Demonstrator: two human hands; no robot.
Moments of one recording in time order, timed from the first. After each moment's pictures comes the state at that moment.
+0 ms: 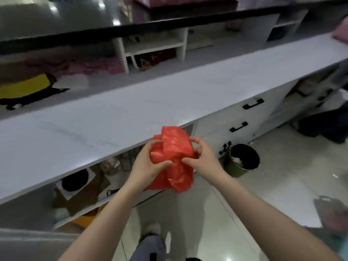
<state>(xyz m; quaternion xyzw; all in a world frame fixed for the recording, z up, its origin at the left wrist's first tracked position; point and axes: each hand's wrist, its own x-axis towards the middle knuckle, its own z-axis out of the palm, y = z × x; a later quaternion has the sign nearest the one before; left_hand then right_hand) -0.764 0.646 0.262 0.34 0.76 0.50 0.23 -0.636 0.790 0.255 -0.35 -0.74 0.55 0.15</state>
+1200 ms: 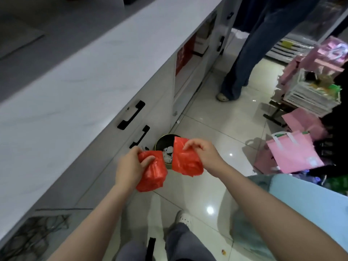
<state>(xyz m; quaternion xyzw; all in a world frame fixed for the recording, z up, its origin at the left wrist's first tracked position) -0.618 1.105 0.163 0.49 0.80 0.25 0.23 -0.395 1.173 0.196 -0.54 -0.60 0.53 0.26</state>
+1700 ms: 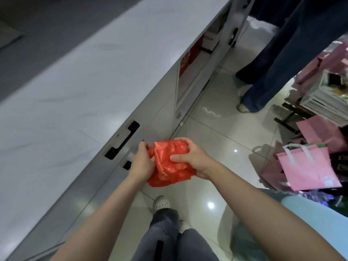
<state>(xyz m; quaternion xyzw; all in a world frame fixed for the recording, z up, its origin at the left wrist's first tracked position) -0.603 1.249 0.137 0.43 0.77 0.28 0.39 -0.432 1.301 0.183 -0.49 -0.38 0.76 0.19</state>
